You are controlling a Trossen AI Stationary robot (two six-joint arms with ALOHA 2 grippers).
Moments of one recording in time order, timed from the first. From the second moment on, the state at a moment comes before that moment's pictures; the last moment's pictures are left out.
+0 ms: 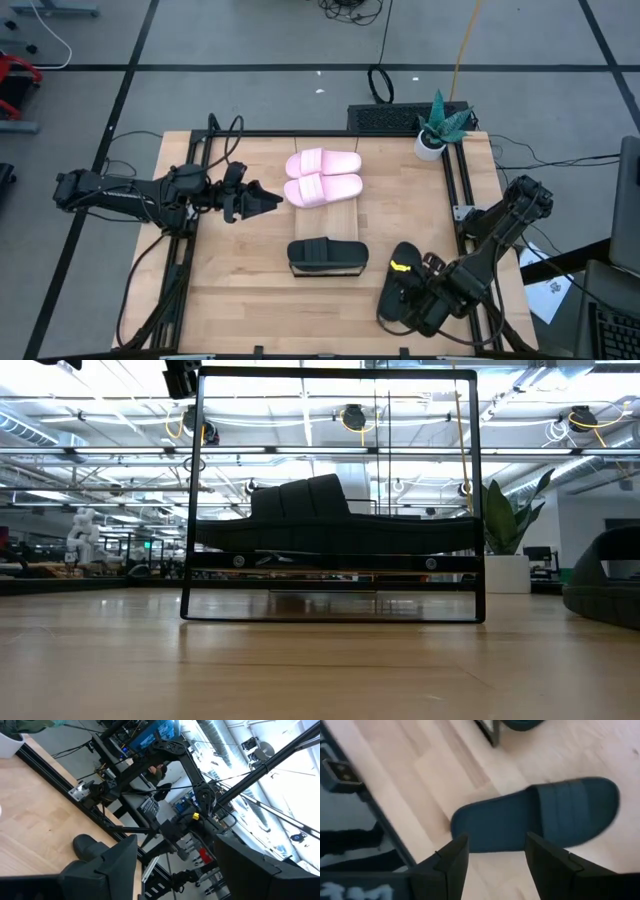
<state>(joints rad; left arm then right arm) -0.02 0.86 0.63 0.31 0.13 -0.90 0.80 1.61 1.44 -1.24 0.26 1.40</state>
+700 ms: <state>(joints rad) -0.02 0.86 0.63 0.32 0.13 -0.86 0.80 1.76 1.44 -1.21 0.15 1.26</state>
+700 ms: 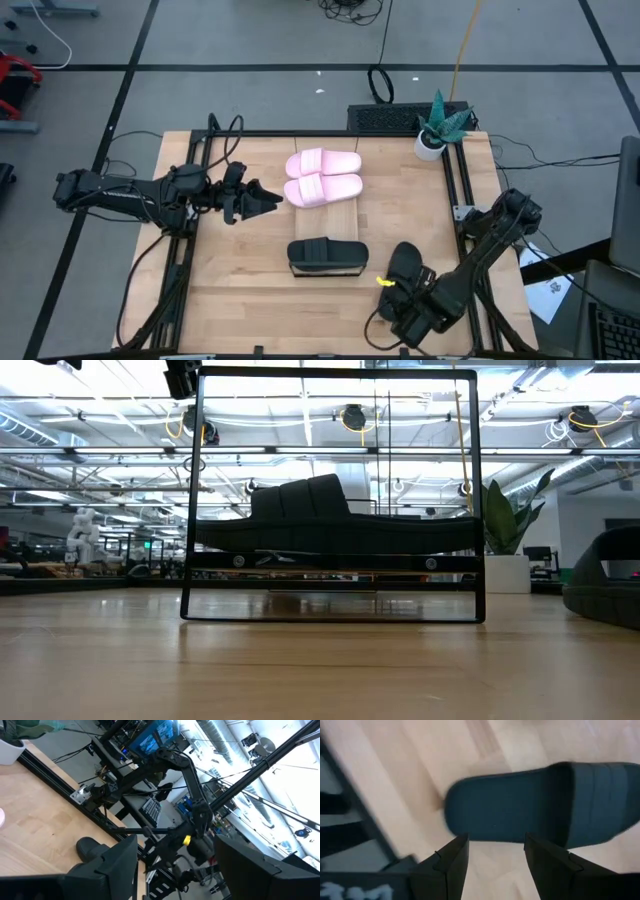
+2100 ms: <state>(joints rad) -0.02 0.86 0.63 0.31 0.13 -0.75 0.74 1.80 1.28 -1.22 0.26 1.33</state>
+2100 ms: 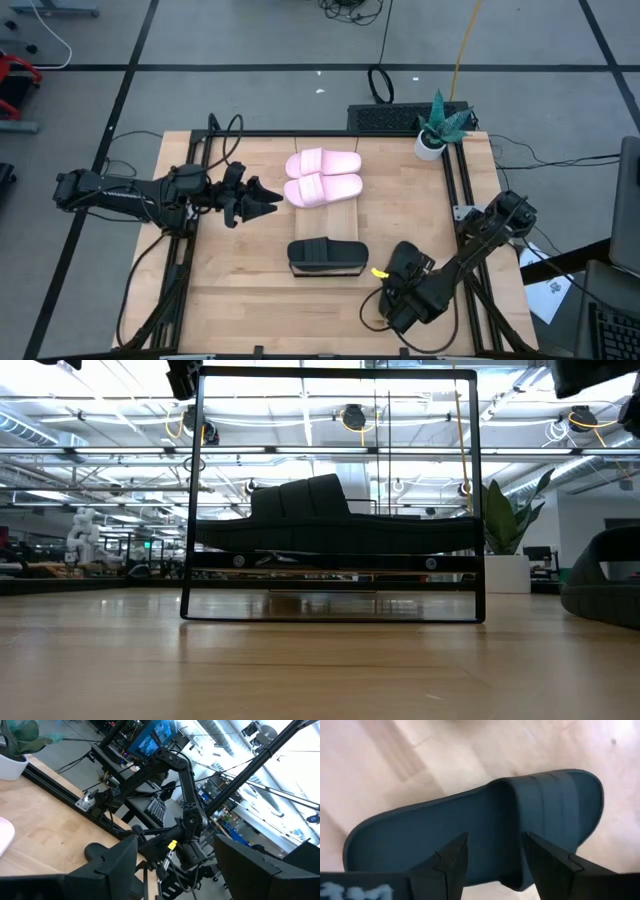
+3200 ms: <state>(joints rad) -0.02 0.86 0.63 0.27 0.10 -0.75 0.71 1.80 1.22 -1.22 0.23 1.33</state>
